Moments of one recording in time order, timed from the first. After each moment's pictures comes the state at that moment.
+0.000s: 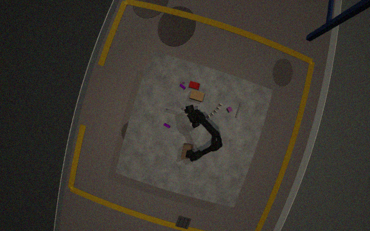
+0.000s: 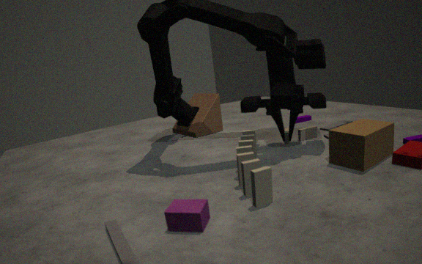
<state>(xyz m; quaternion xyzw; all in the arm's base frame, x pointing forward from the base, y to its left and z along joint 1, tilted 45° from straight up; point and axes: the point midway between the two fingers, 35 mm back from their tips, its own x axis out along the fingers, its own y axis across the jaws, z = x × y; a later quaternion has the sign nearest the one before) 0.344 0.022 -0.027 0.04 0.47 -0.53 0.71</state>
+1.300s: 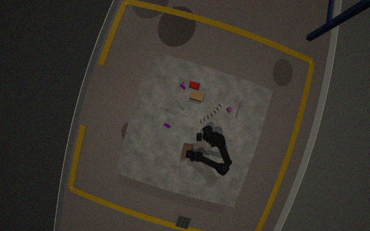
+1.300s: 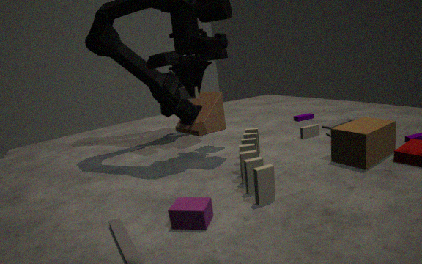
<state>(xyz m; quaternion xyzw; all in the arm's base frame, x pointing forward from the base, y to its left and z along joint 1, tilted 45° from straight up) 0.217 -0.002 0.159 -0.32 0.67 -0.21 0.63</state>
